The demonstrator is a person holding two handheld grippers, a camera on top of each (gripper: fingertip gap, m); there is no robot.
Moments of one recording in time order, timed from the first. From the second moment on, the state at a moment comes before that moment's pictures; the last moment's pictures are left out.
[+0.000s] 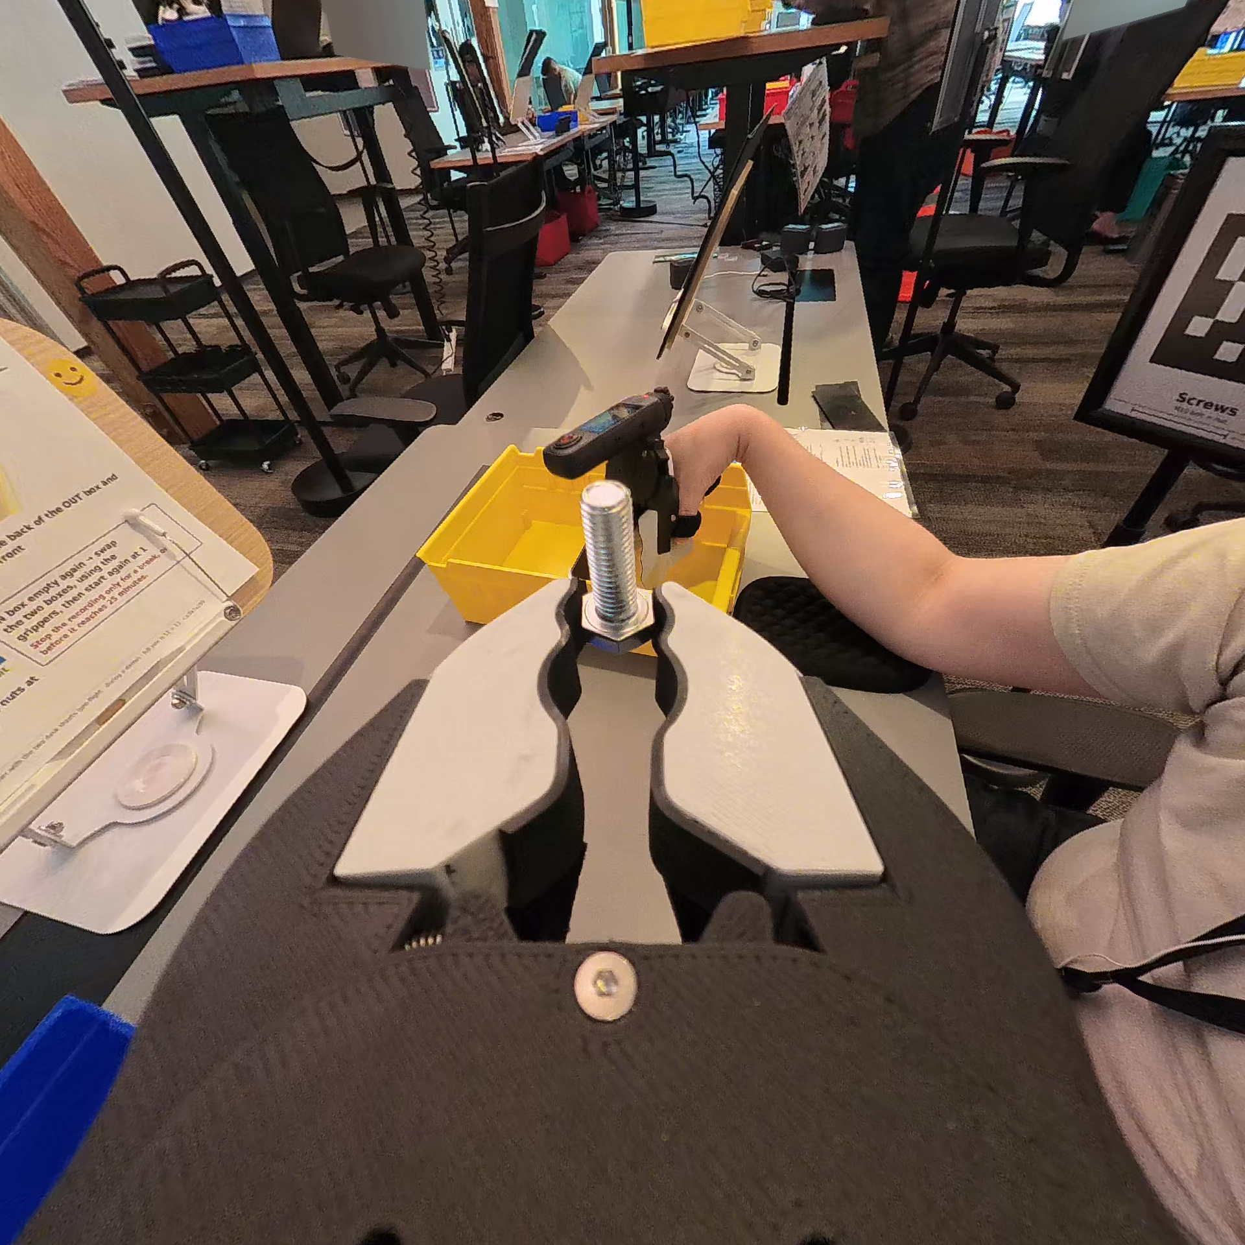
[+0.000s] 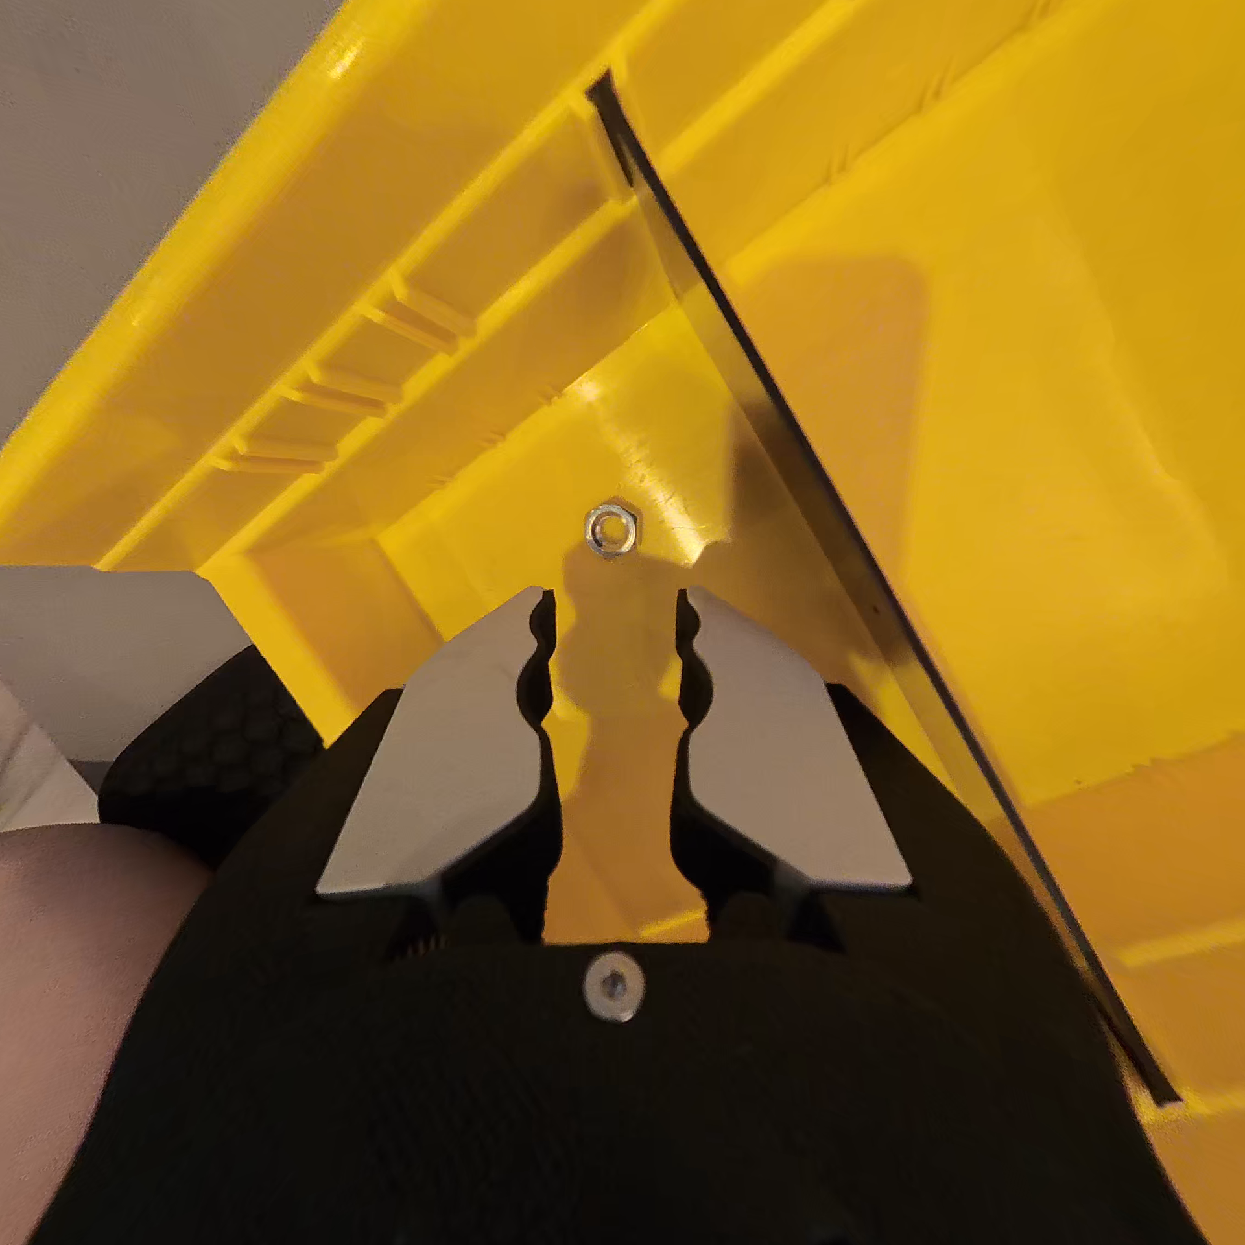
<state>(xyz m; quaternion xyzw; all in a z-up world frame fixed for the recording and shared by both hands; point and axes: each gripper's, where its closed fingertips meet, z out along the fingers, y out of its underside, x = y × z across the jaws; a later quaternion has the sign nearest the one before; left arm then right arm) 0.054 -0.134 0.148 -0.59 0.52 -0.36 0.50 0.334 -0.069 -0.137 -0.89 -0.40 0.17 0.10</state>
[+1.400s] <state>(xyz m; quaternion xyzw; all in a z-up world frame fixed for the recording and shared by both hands) 0.086 -0.097 0.085 -0.67 0.53 -0.29 0.42 0.290 0.051 0.041 -0.77 -0.36 -0.01 0.53</state>
